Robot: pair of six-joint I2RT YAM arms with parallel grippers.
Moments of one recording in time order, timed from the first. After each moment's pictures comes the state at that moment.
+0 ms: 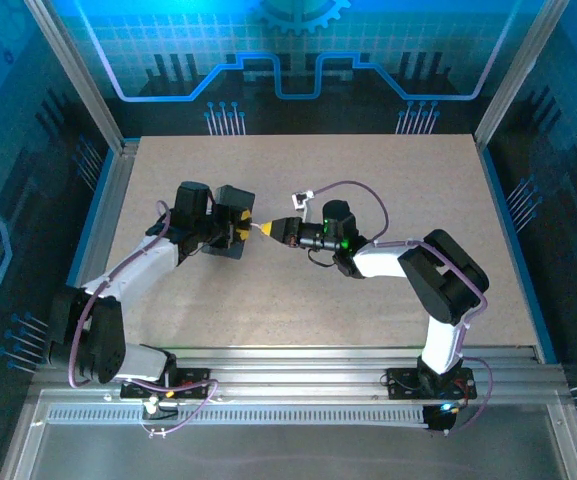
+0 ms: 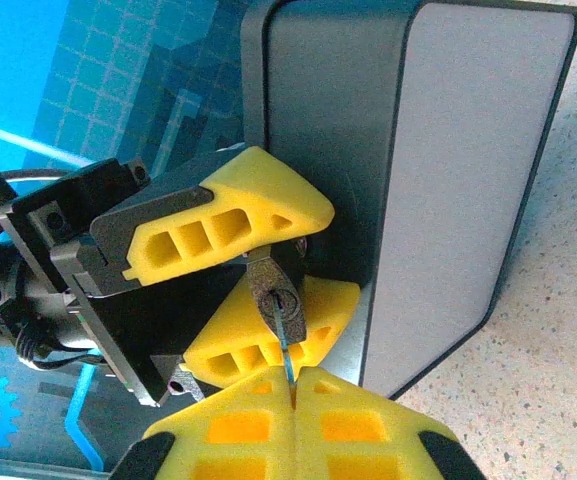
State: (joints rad) left arm -0.23 1.39 0.88 -0.21 0.44 -1.72; right arm 0.63 1.84 0.88 0.80 -0.63 1.01
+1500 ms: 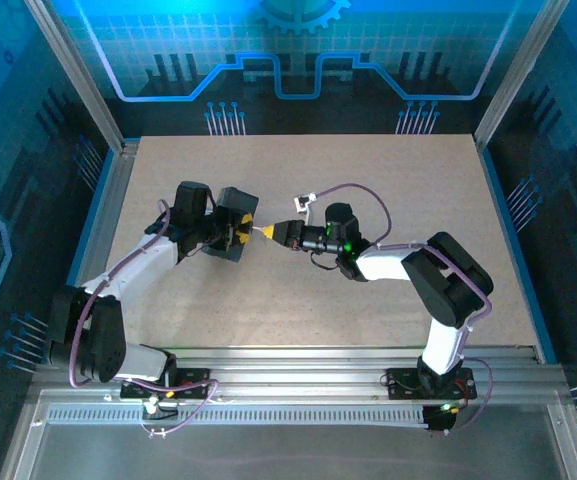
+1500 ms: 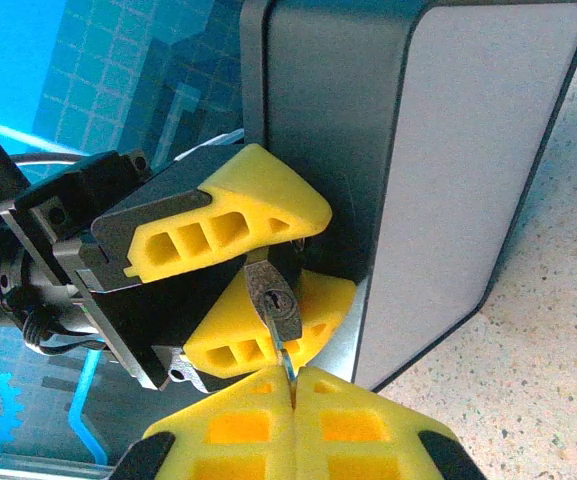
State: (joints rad) left arm -0.22 1.39 0.90 -0.26 0.48 -1.65; right arm 0.63 1.81 0.85 0.80 -0.63 1.01
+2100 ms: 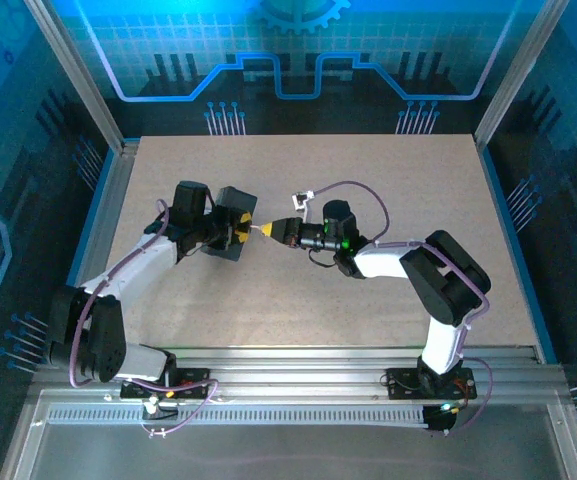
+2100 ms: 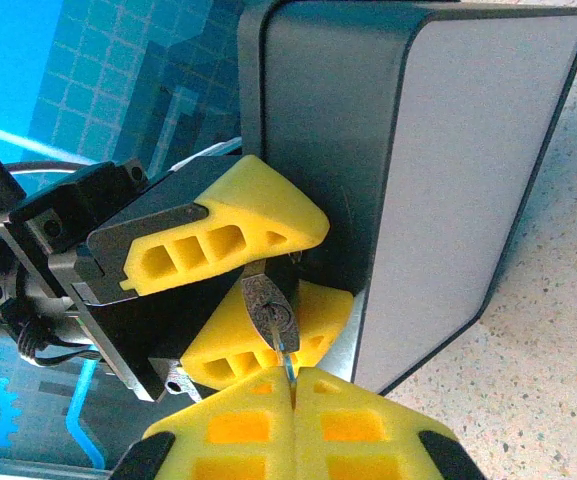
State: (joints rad) left arm -0.21 1.39 0.90 -0.26 0.48 -1.66; right arm 0.63 1.83 0.89 0.78 -0.63 1.00
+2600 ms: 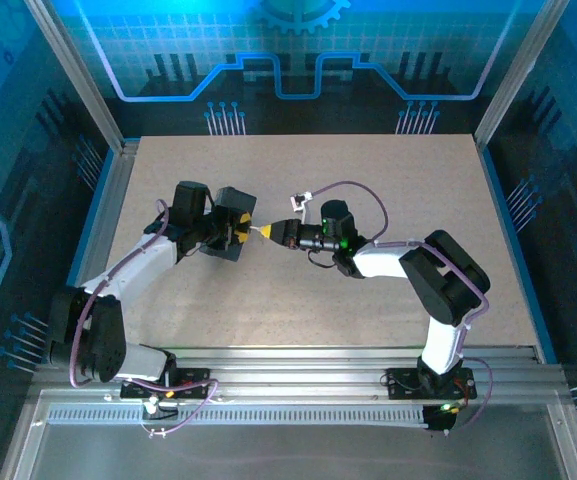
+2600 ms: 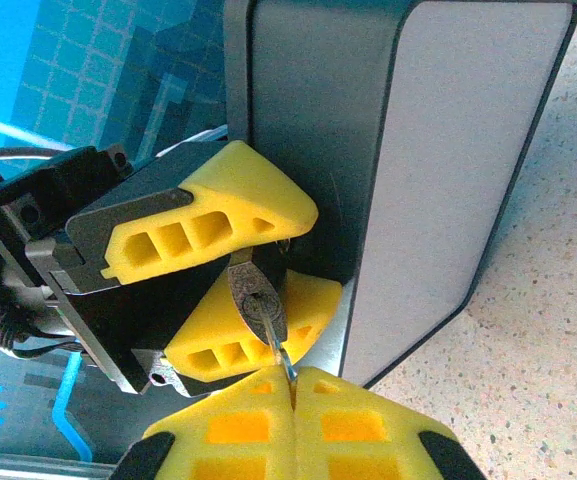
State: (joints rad) left arm -0.21 1.39 0.90 -0.26 0.48 -1.66; right arm 0.63 1.83 0.89 0.74 -0.63 0.97
